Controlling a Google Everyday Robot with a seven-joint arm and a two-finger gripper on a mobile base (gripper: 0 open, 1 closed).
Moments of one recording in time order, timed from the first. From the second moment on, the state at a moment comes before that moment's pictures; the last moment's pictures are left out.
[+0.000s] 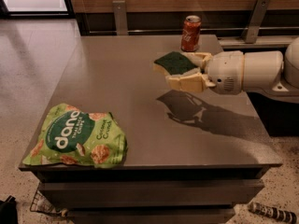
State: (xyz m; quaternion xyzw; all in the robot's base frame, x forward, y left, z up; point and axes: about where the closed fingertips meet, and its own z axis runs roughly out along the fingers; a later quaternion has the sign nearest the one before) arm 0.538 -0.072 0.923 -0.45 0.66 0.33 0.50
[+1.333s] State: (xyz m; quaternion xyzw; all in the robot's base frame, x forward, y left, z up) arm 0.416 -0.035 0.869 -0.45 0.65 0.38 0.47
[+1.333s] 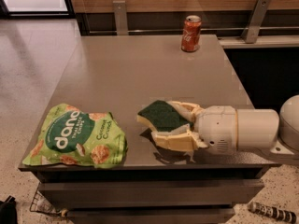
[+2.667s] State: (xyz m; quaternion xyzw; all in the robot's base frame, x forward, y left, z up) arm 0.414 -0.027 0.871 -0.46 0.65 0.38 0.47
